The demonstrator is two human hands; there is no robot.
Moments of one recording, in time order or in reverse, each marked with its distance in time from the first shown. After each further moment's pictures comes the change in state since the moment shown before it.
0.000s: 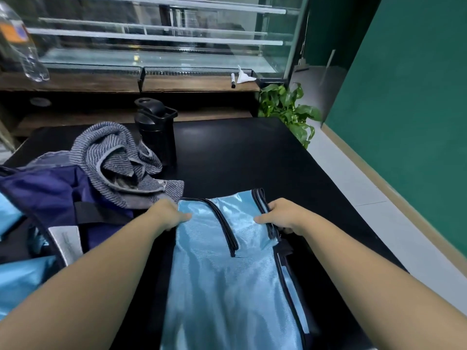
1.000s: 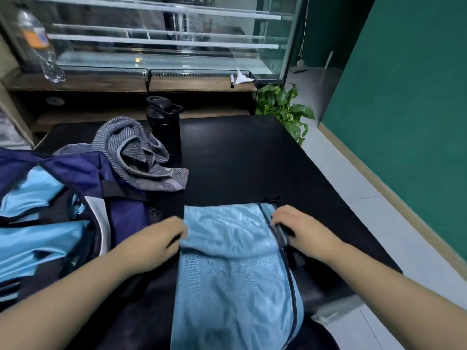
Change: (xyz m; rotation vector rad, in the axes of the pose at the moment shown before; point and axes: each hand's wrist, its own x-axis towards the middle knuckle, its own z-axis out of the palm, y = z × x) left_hand -0.100 -0.074 -0.013 0.478 -0.125 0.821; right_hand -0.092 0.082 0.005 -0.524 0.205 -0.715
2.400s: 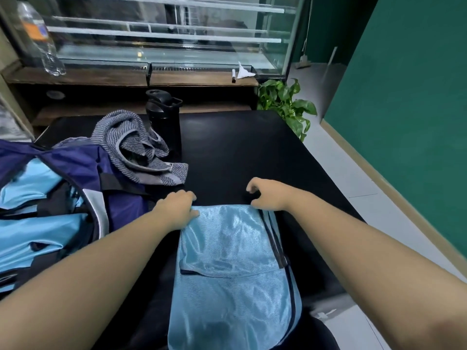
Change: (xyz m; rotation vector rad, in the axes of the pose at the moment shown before) left_hand 0.077 0.020 -0.006 0.184 -0.134 -0.457; right_hand 0.096 -0.038 -0.022 -0.022 -0.315 0.327
